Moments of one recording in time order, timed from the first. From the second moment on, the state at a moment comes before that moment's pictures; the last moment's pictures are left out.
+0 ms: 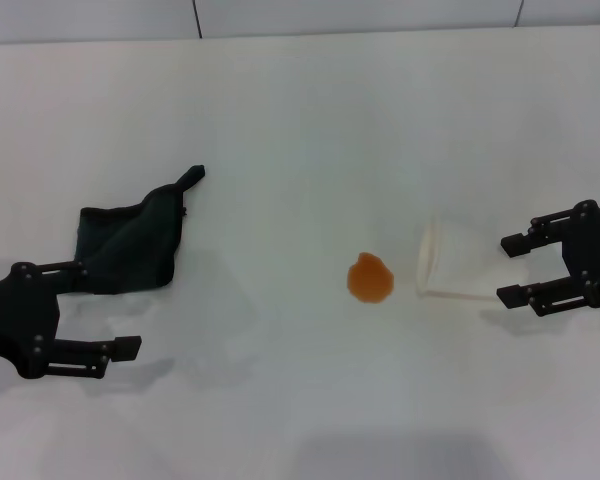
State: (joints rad) left arm -0.37 -2.00 0.70 0.87 2.15 1.82 -1.40; right arm 0.50 1.98 -0.90 -0.96 -2.15 -1.68 1.52
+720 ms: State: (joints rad) left arm -0.37 -2.00 0.70 0.87 2.15 1.82 -1.40; right arm 0.50 1.98 -0.90 -0.96 -2.15 -1.68 1.52
